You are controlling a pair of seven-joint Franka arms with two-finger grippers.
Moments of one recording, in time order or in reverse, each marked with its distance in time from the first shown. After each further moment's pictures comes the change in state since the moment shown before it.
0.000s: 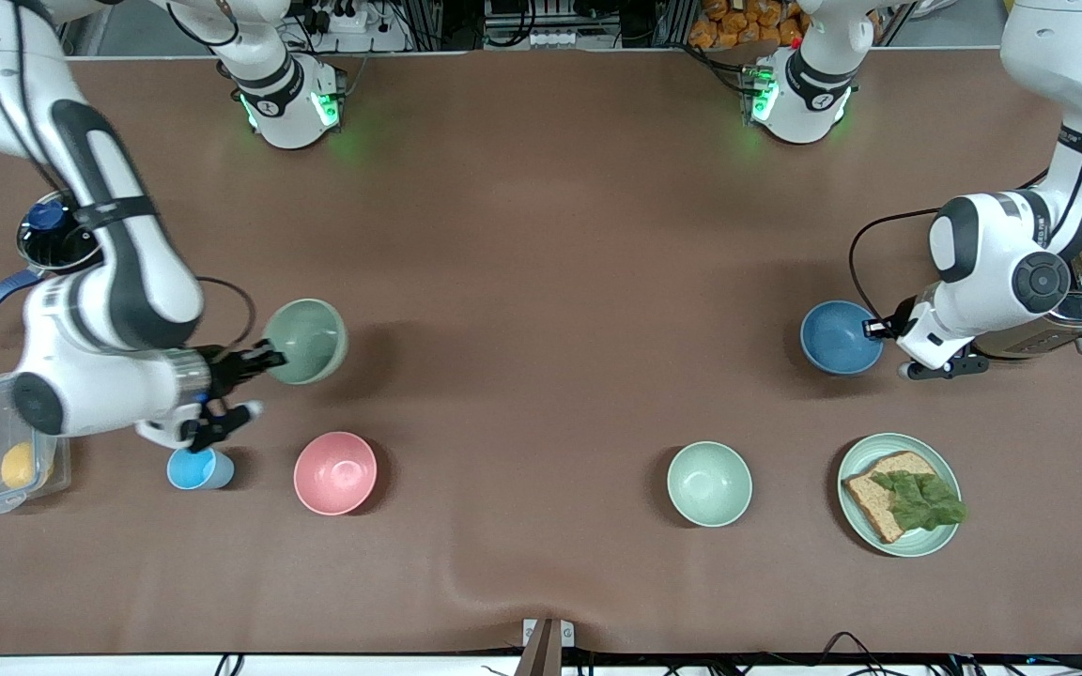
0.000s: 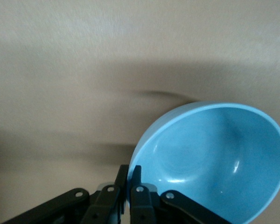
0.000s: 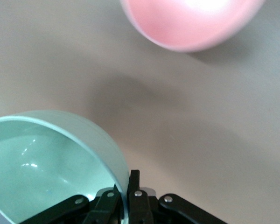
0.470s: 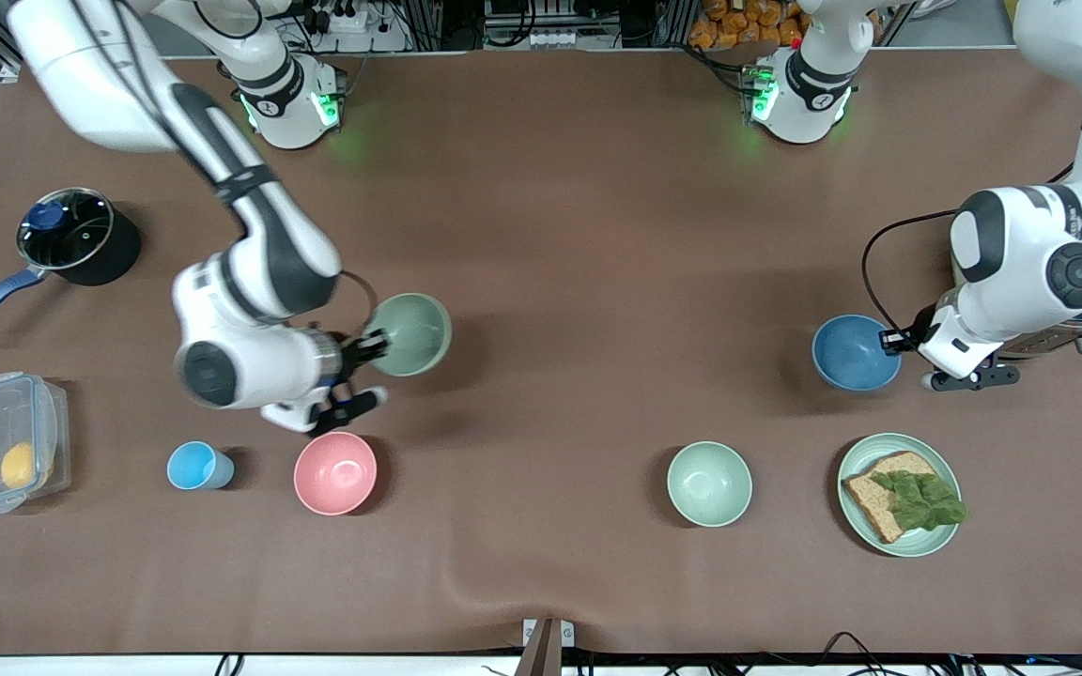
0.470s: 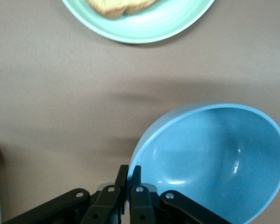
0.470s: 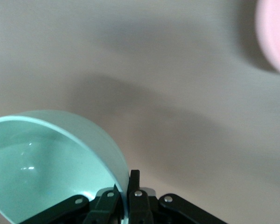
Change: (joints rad) left arm 0.000 -0.067 -0.036 0.084 -0.008 -0.072 0.000; right arm 0.255 0.023 0.002 -0.003 0.003 0.130 0.368
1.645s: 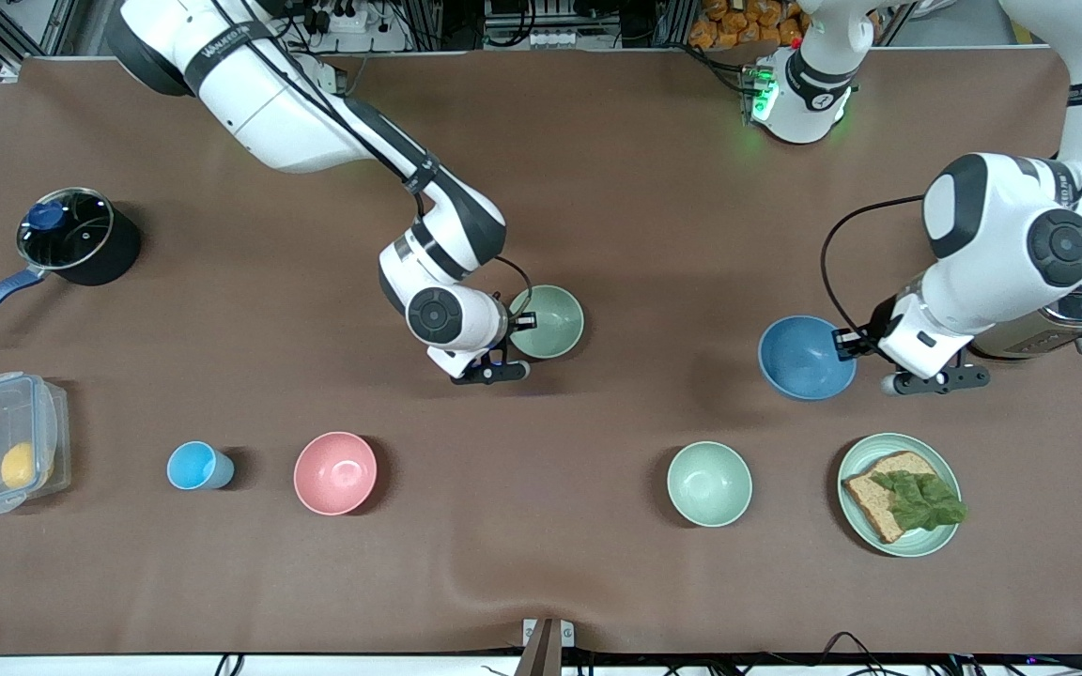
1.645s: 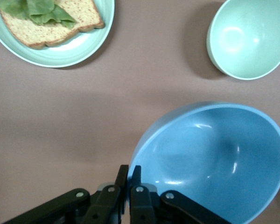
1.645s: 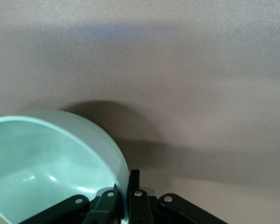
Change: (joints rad) left arm -0.004 -0.043 -0.199 0.149 -0.066 -0.153 -0.195; right arm 0.298 0.175 -0.031 -0.007 -0.002 0.300 0.502
